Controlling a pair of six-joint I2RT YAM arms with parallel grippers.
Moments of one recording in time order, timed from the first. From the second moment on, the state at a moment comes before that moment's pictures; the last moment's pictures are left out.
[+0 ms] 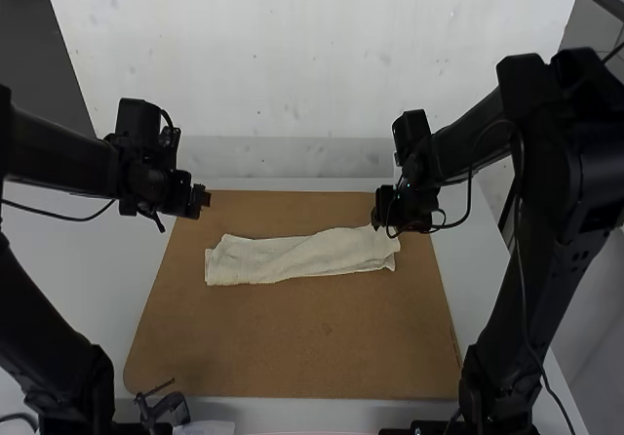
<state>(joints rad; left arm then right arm) -0.09 1.41 0.66 -0.01 0.00 0.07 0.26 1.64 0.80 -0.19 0.05 0.17</state>
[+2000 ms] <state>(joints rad) -0.08 1.30 0.60 0.00 0.02 0.07 0.01 1.55 0.90 -0.41 -0.02 0.02</state>
